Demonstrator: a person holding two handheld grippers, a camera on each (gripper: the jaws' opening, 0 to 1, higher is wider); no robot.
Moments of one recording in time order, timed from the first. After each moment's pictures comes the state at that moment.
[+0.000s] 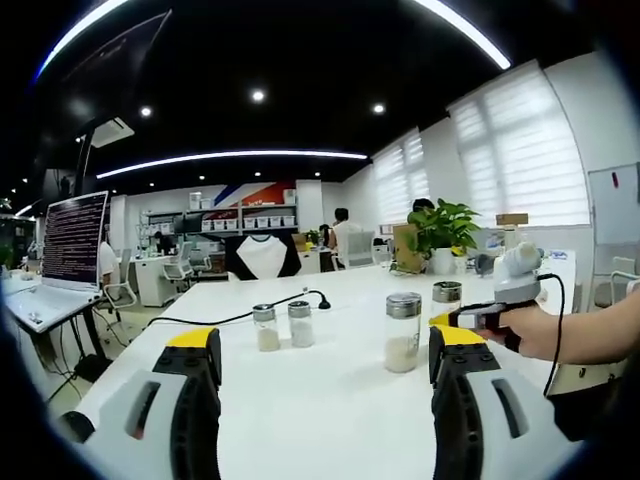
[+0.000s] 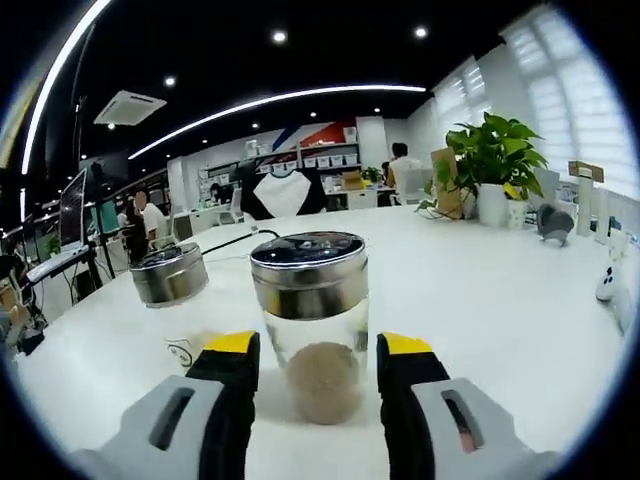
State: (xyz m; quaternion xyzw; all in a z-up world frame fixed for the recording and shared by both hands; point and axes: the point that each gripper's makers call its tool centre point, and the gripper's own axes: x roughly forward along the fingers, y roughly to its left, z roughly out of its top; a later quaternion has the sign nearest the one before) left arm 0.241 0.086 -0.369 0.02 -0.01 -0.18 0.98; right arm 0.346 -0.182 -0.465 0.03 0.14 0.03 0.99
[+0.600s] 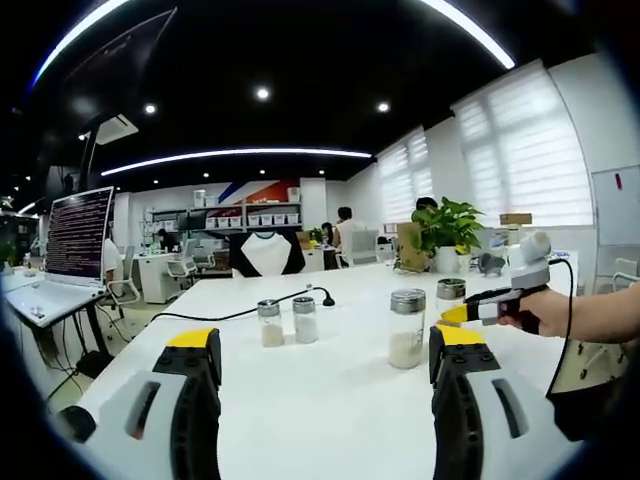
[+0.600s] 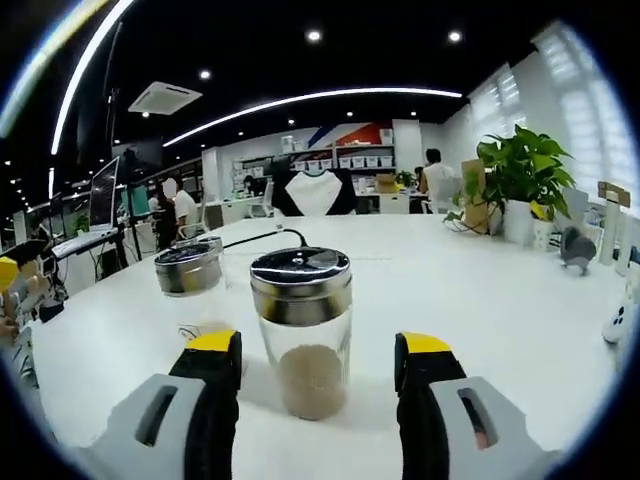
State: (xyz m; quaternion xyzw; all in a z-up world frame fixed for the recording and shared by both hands) left arm 0.240 0.091 -0.373 0.02 -0.01 -0.17 0.98; right arm 0.345 -0.185 -0.457 0.00 0.13 0.15 0.98
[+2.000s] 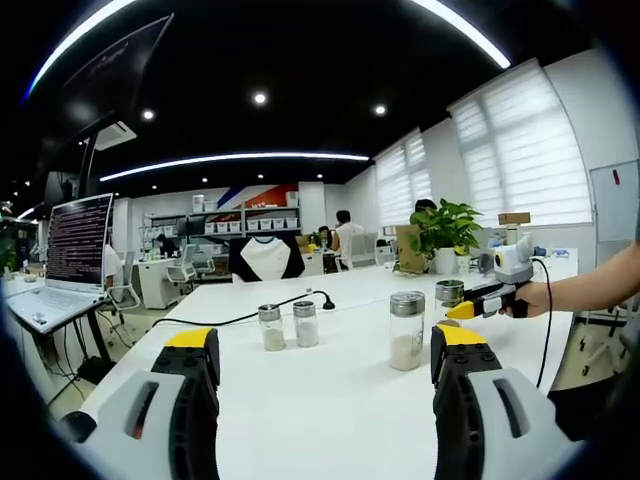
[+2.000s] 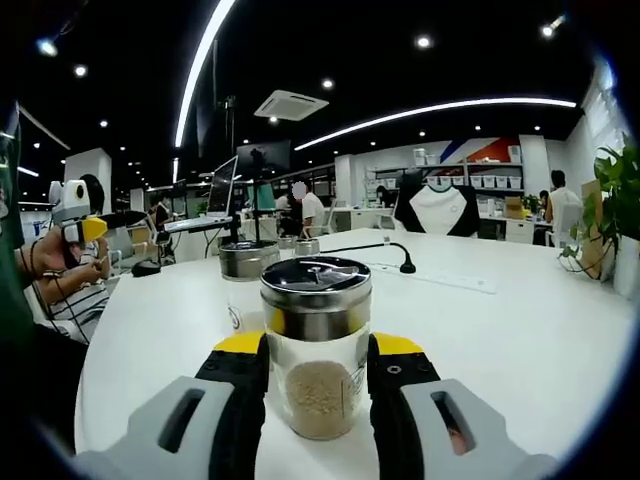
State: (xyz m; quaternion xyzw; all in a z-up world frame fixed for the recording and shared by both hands) left arm 0.237 0.091 -0.370 0.03 -0.02 -0.18 0.98; right arm 0.349 -0.163 -0.456 -0.02 0.09 0.42 0.90
